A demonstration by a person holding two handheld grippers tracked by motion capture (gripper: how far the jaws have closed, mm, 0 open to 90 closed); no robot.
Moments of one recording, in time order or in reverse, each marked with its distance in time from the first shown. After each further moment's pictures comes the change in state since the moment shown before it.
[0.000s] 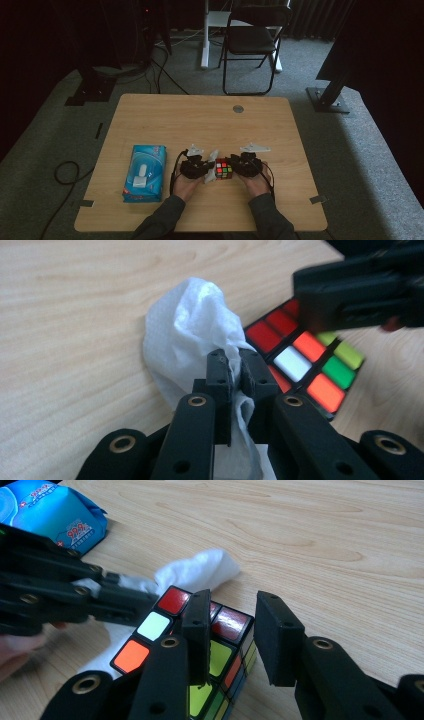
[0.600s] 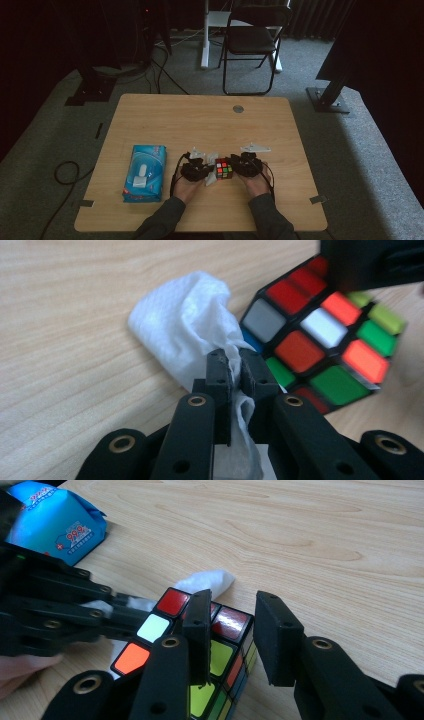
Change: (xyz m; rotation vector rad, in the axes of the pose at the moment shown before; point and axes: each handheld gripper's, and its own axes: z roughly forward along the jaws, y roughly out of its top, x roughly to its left) left arm -0.003 -0.005 0.000 0.014 0.016 0.018; right arm -0.001 -0.001 0.000 -0.005 0.001 0.011
